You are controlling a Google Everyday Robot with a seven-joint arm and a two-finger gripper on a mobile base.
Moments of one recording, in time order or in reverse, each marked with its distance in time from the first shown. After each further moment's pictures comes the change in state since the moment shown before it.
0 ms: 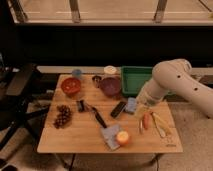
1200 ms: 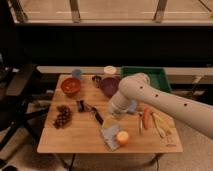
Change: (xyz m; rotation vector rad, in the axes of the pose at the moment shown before) arm -0.109 0.056 0.088 -0.147 -0.119 -0.007
